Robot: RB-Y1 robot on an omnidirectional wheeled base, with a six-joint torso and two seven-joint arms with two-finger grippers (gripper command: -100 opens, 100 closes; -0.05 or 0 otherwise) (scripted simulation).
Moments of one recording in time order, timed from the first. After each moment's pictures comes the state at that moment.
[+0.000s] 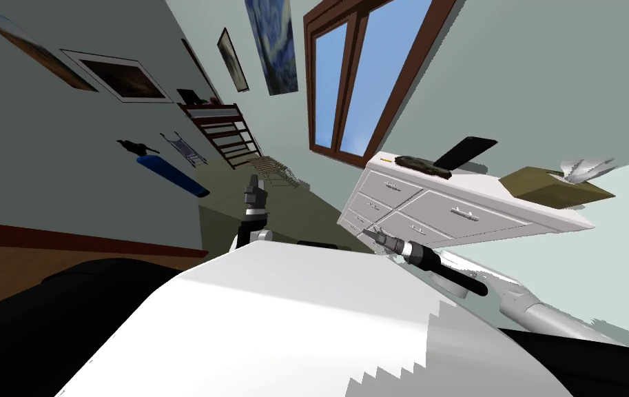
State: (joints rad) left arm 0.54 0.04 0.02 -2.26 0.05 -0.38 -0.14; right arm 0.49 -1.33 0.39 -1.80 0.11 -0.79 -0.19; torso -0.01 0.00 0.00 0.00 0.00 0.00
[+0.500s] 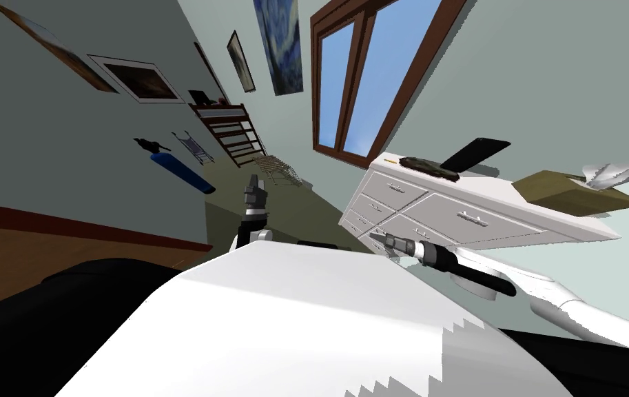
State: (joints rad) left arm 0.54 0.04 0.02 -2.26 0.05 -0.38 -0.14; right arm 0.47 -1.48 0.42 -1.73 0.12 -0.84 -0.20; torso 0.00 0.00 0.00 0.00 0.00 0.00
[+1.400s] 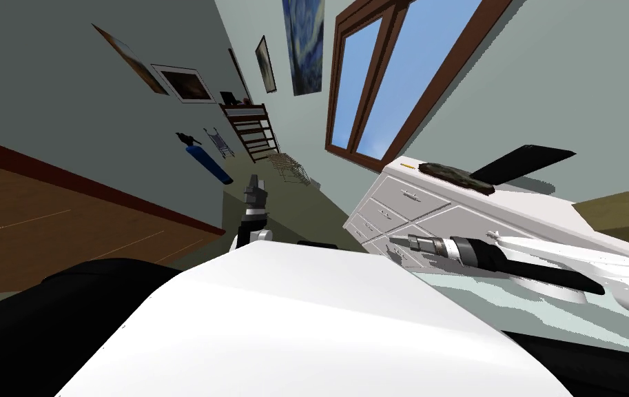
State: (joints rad) left arm 0.54 0.04 0.02 -2.26 0.05 -0.38 -0.14; right arm 0.40 -1.76 0.52 -1.59 0.13 -0.96 -0.22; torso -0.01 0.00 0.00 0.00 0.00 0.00
